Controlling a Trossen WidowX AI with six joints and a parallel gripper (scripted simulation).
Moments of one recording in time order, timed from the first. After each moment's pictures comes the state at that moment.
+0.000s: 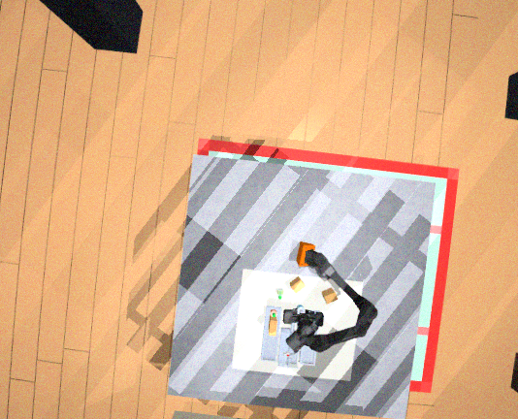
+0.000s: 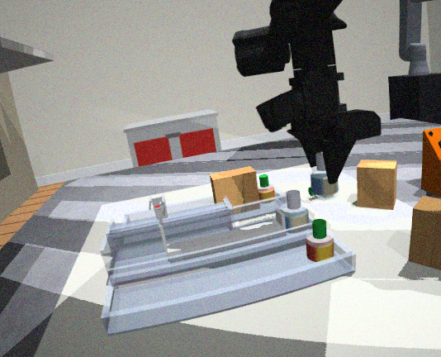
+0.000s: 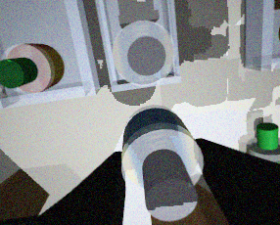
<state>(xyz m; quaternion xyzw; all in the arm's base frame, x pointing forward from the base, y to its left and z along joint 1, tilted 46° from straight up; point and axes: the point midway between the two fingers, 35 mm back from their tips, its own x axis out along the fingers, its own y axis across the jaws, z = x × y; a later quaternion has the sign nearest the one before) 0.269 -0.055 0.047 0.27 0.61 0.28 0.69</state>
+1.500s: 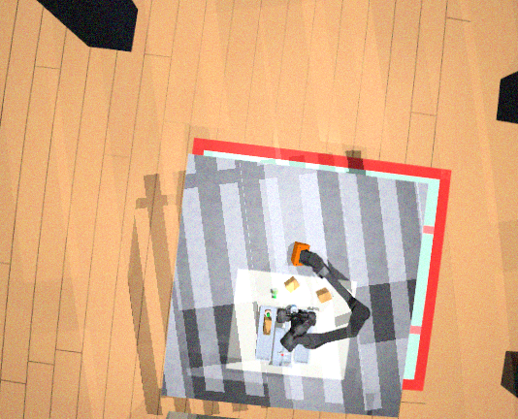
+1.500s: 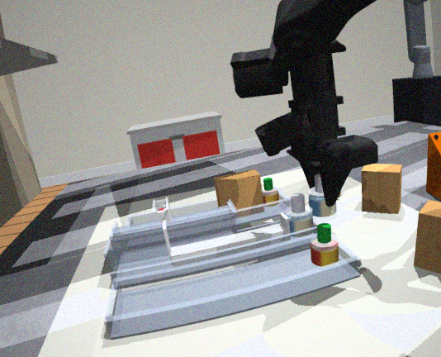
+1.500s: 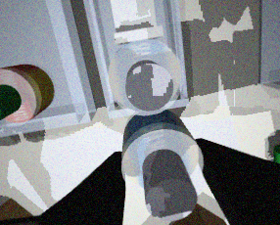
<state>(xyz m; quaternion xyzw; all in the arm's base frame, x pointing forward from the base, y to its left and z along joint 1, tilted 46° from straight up) 0.283 -0.038 0.030 0.28 0.62 0.27 0.69</state>
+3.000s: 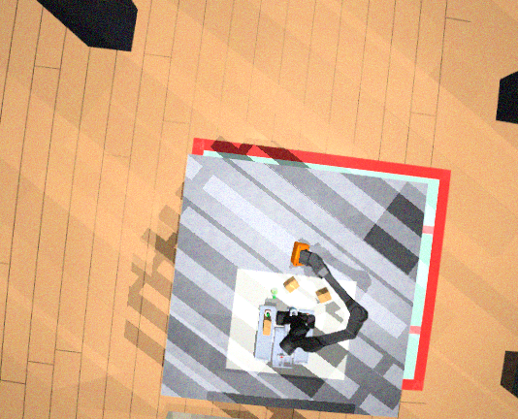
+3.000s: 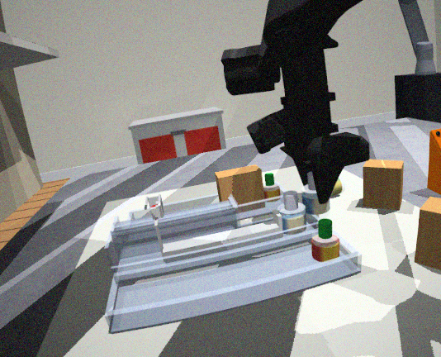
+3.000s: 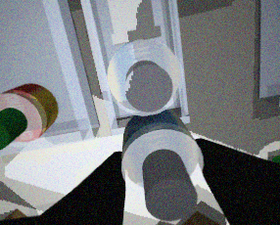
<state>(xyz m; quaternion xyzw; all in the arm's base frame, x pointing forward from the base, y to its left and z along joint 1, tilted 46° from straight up) 0.296 -0.039 0.031 0.28 0.62 0.27 0.68</state>
